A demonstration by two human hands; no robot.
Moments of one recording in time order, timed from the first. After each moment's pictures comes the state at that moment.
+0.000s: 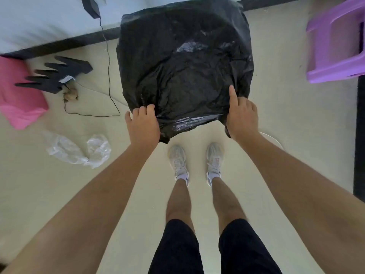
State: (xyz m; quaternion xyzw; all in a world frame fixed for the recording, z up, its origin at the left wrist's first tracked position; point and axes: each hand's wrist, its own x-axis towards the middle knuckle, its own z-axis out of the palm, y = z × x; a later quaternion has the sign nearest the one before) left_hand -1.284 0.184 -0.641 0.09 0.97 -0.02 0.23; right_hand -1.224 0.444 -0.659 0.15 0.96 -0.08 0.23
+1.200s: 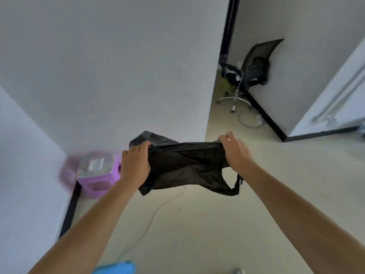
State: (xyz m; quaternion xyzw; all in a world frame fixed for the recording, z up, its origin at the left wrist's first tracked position) left_hand -0.982 0.535 -0.160 0.81 0.56 0.18 0.00; right_hand -0.673 0.472 -0.152 0.77 0.64 0.05 -0.01
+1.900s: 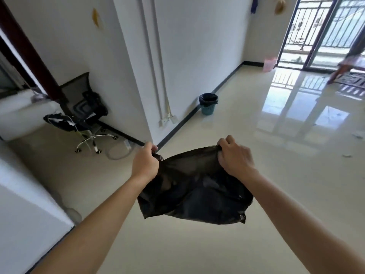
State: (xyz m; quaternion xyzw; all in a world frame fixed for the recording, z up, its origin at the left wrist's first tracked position) left_hand -0.182 0.334 -0.119 0.90 0.27 0.18 0.30; right_hand -0.056 0.086 -0.119 0.95 0.29 0.10 -0.10
